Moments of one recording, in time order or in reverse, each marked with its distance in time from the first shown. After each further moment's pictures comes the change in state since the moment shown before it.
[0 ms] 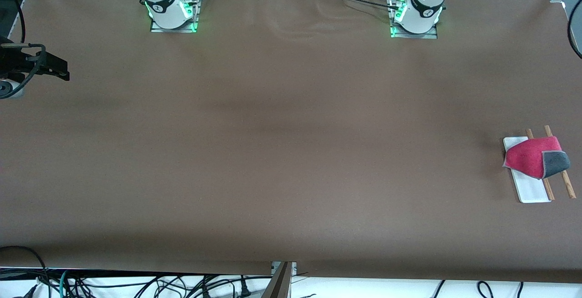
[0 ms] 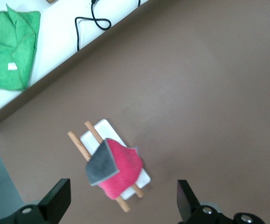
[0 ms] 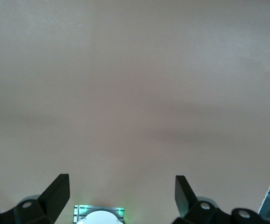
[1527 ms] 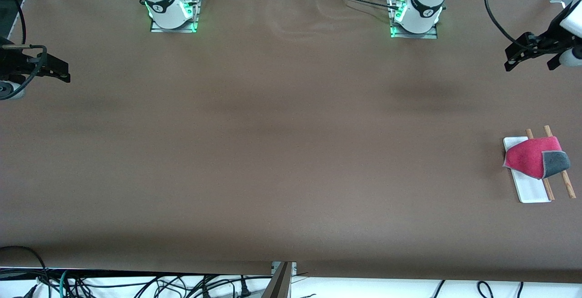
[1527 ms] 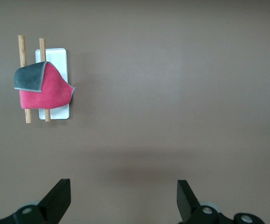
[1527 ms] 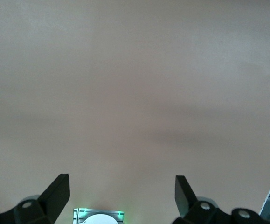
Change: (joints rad) left arm -0.110 -0.232 -0.206 -0.082 0.097 -0.307 -0.916; right arm 0.002 0.003 0.002 0.000 0.000 0.015 0.000
